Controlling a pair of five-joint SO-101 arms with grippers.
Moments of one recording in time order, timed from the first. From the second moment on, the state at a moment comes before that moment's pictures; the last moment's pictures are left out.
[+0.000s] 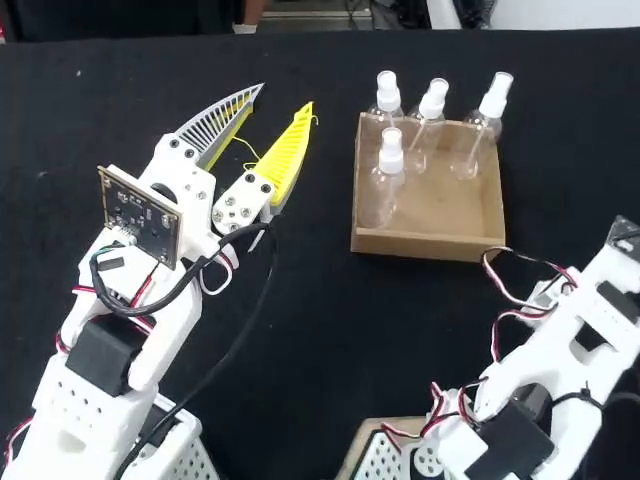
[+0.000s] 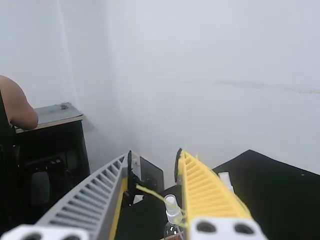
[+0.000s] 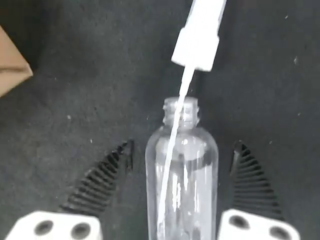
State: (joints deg) left arm 23.5 -62.1 34.5 23.3 -7.5; right arm 49.1 -20.3 50.9 54.2 11.5
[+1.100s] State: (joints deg) left arm 23.5 -62.1 34.5 23.3 -7.5; right arm 51.7 -20.3 66.8 9.7 15.7
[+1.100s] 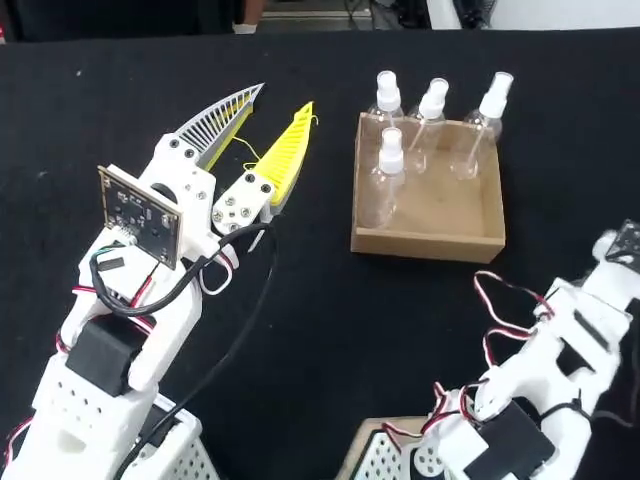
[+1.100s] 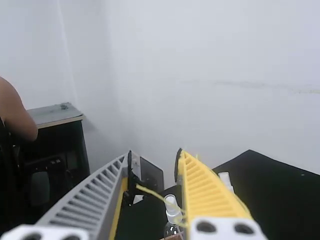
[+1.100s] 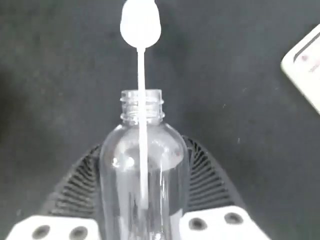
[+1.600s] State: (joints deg) left arm 23.5 -62.1 34.5 23.3 -7.5; right arm 52.0 -20.3 89.2 -34.3 15.7
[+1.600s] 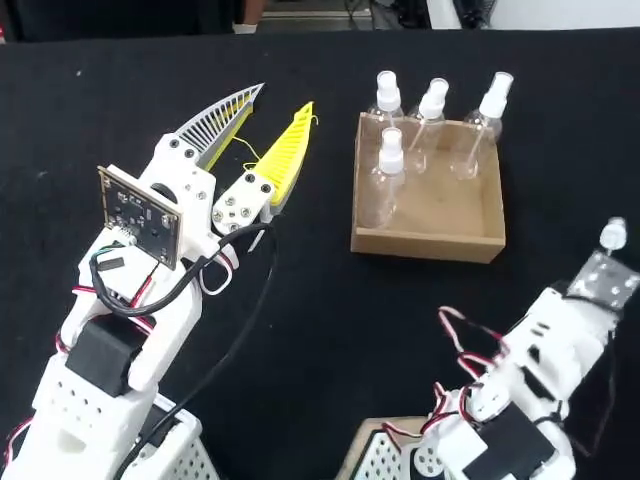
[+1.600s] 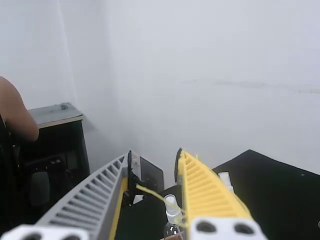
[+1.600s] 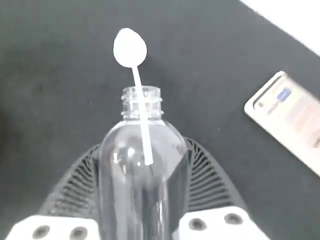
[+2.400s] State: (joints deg) left arm 19.0 -62.5 48.5 23.3 -7.5; right arm 52.0 -20.3 95.6 -74.3 3.6
